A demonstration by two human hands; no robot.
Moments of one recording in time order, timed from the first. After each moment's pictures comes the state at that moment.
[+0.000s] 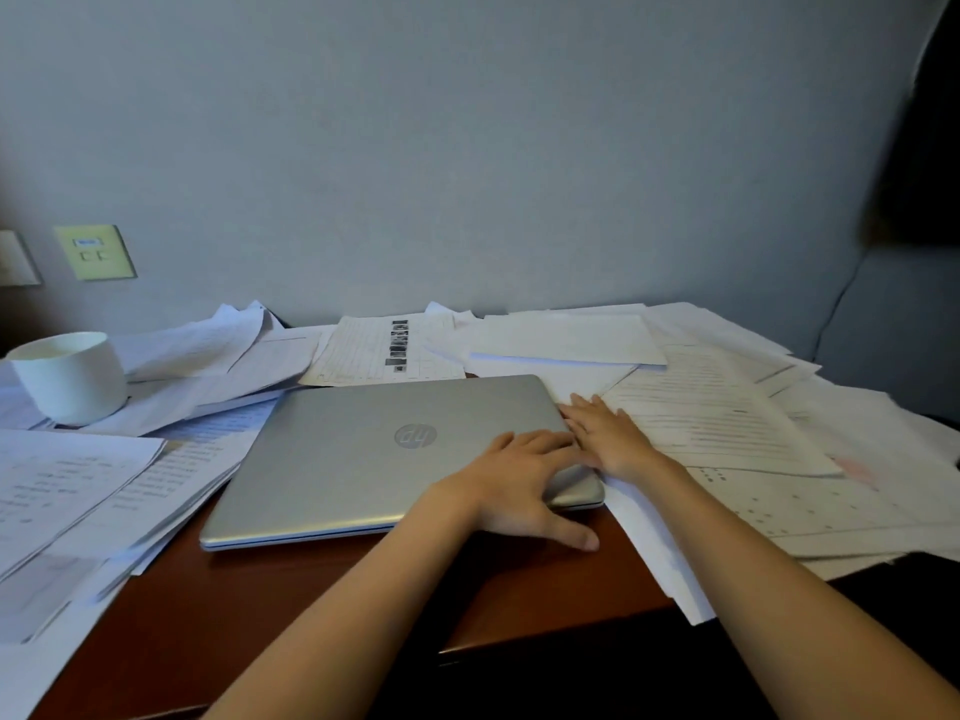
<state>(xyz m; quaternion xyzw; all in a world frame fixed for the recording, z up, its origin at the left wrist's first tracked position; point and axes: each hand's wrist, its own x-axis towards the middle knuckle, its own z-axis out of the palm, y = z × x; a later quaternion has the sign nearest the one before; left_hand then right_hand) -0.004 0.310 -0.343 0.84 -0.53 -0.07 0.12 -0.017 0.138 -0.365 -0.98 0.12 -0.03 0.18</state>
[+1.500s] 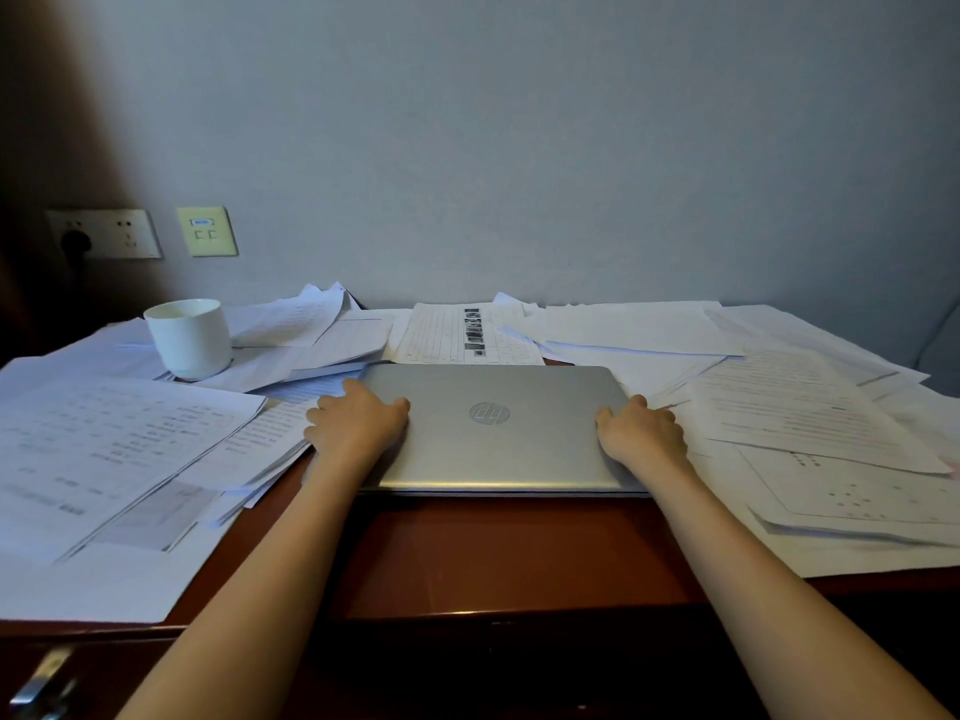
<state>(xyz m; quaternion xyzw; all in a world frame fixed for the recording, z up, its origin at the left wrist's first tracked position) 0.069 0.448 -0.345 0.96 0.08 0.04 0.28 -0.007 0.213 -0.349 -0.90 0.37 -0.07 0.21</state>
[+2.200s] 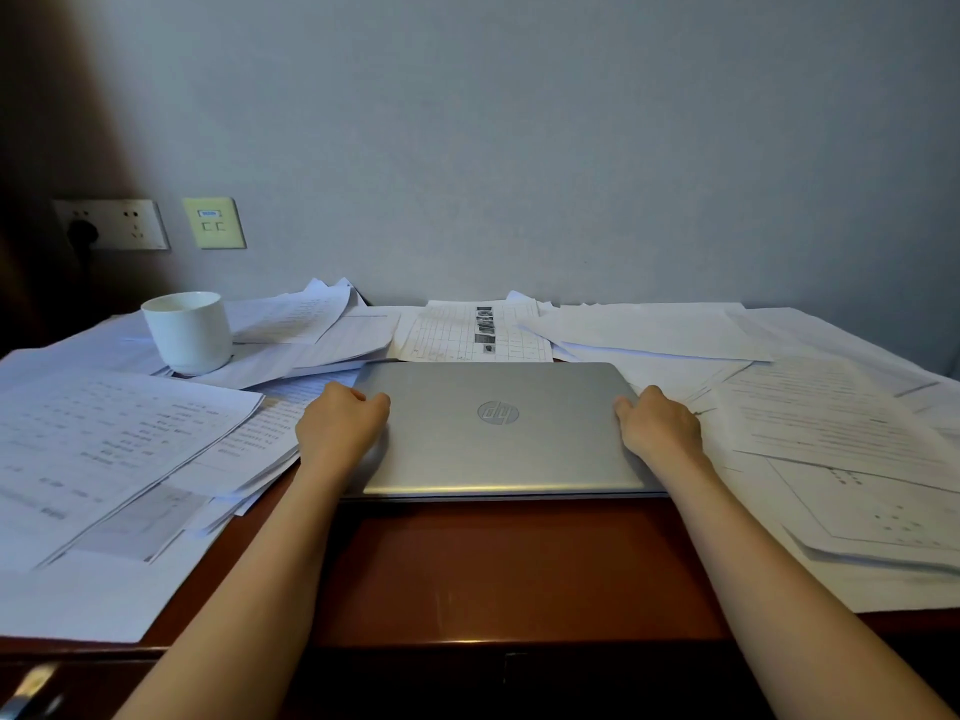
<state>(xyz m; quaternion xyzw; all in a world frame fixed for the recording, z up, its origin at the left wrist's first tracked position) 0.084 0.469 -0.357 0.92 0.04 0.13 0.36 0.019 0.196 -0.356 -0.91 0.32 -0.13 0.21</state>
